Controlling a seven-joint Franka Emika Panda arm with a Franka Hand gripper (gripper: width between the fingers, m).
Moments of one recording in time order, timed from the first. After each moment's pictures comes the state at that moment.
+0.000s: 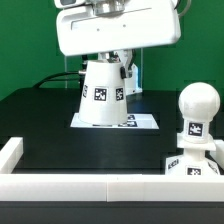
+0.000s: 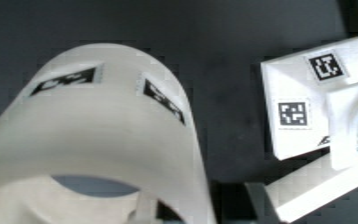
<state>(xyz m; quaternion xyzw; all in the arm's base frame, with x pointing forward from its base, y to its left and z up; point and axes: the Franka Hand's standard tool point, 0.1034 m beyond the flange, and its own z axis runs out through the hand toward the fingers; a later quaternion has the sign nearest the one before) 0.523 -0.029 0.143 -0.97 0.22 -0.01 0.08</state>
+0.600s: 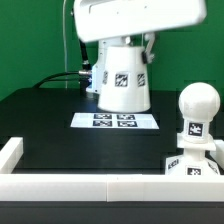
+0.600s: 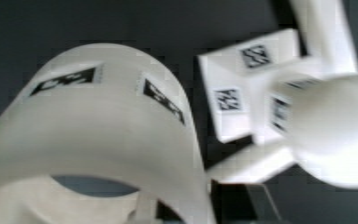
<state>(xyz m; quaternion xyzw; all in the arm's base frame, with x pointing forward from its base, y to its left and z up) 0.551 0.008 0.181 -0.96 0.25 -0.01 0.10</state>
